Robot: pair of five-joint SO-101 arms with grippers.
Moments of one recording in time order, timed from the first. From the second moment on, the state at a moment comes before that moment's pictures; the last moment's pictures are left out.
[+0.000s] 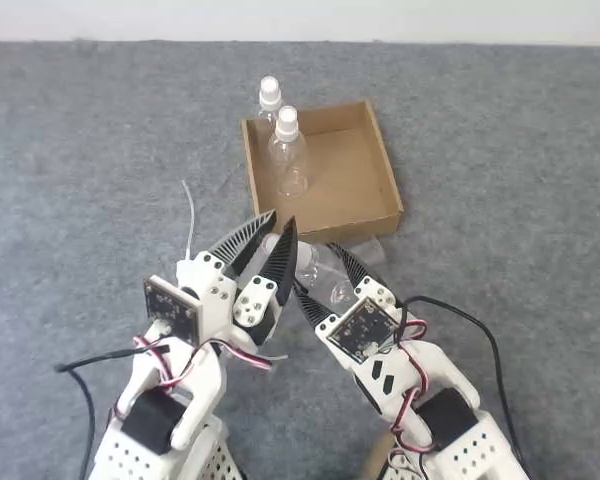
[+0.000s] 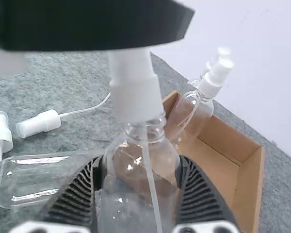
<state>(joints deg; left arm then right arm) 24.1 -103.3 87.0 31.6 10.0 -38.8 -102.8 94.6 31.6 19.7</state>
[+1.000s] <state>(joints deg) 27.4 -103.3 82.1 39.1 8.3 -41.2 -102.8 92.2 35.5 20.1</state>
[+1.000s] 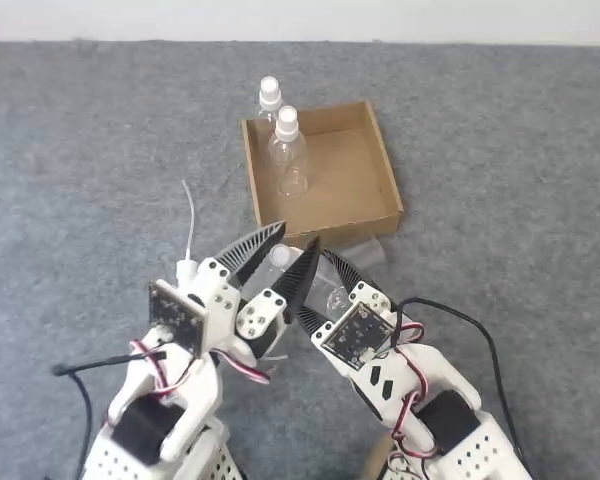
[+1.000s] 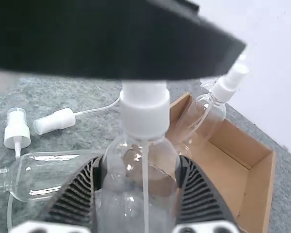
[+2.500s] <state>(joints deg) 14.0 -103.3 87.9 38.6 6.2 -41.2 -102.8 92.2 33.4 20.0</state>
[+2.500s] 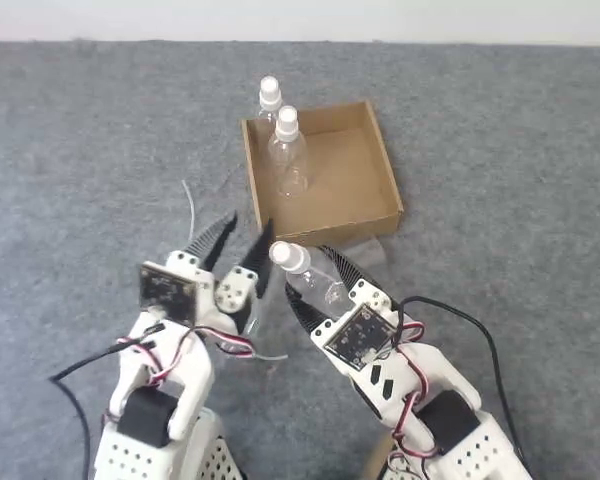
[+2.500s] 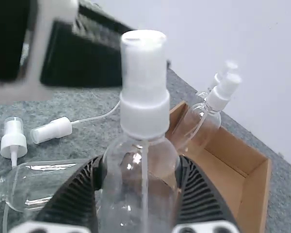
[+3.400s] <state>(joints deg) 26.5 -103.4 89.0 41.5 -3.6 -41.0 -102.7 92.2 33.4 19.9</state>
